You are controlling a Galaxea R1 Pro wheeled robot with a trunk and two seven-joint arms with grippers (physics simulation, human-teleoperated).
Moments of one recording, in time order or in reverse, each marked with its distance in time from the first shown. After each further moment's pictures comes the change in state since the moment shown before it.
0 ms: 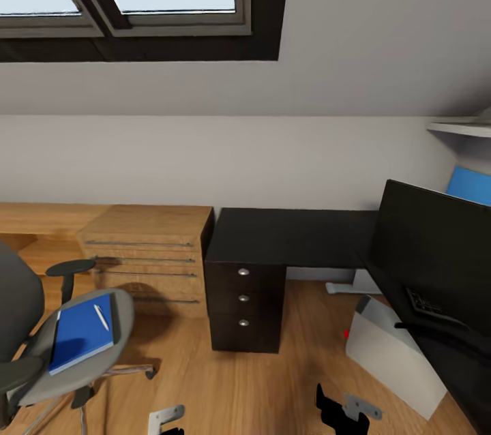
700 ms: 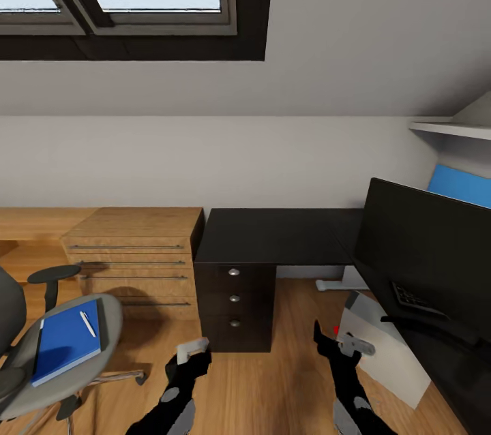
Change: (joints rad) left arm 0.000 -0.055 -0.030 -0.367 -0.058 -0.091 0.005; right arm -0.004 0.004 0.038 -0.372 0.007 0.000 -0.008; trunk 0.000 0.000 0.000
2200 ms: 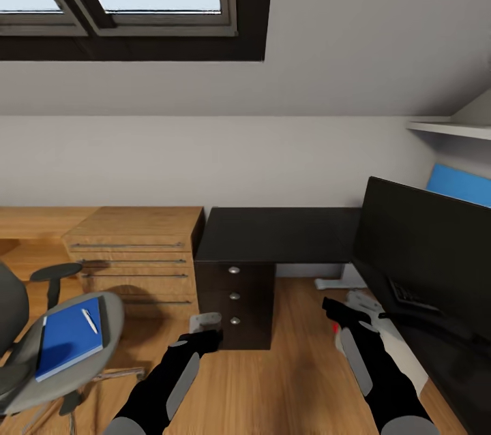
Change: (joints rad) left arm 0.000 0.004 -0.010 -0.380 -0.017 0.592 0.002; right arm 0.024 -0.006 -0.007 -0.674 -0.006 0.981 -0.323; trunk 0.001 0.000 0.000
